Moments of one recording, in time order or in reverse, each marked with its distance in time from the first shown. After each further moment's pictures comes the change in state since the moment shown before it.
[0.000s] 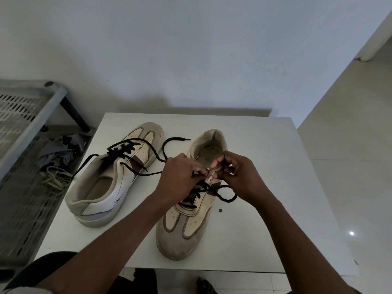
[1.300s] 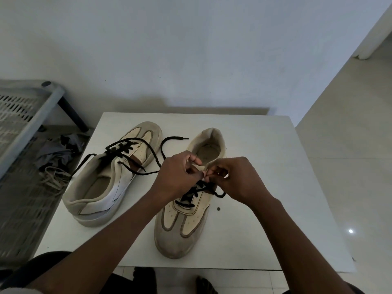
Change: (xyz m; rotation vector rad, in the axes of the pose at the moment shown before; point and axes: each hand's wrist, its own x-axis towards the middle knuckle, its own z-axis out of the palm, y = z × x) left_hand -0.006 0.010 -0.008 -0.284 -0.014 -0.268; right_hand -0.005 -0.005 0.001 -0.338 -0.057 -0.038
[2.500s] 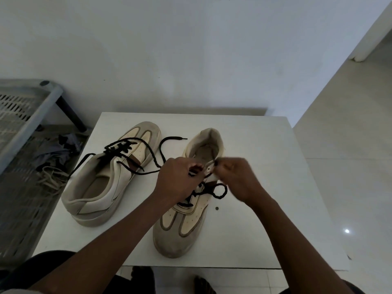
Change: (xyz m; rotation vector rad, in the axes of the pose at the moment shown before) left_hand -0.004 -0.003 0.008 0.142 0.095 0.165; right_hand 0.001 -0.006 -0.002 0.312 0.064 0.120
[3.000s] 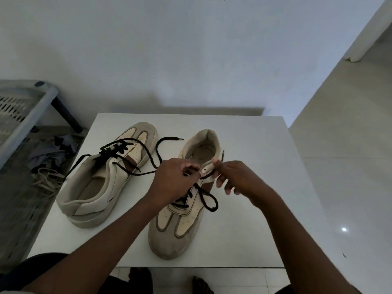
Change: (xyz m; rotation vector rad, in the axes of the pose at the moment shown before) left_hand 0.000 -0.001 0.000 -0.095 -0.041 -0.089; right_hand 0.000 -0.004 -0.019 0.002 -0.182 0.471
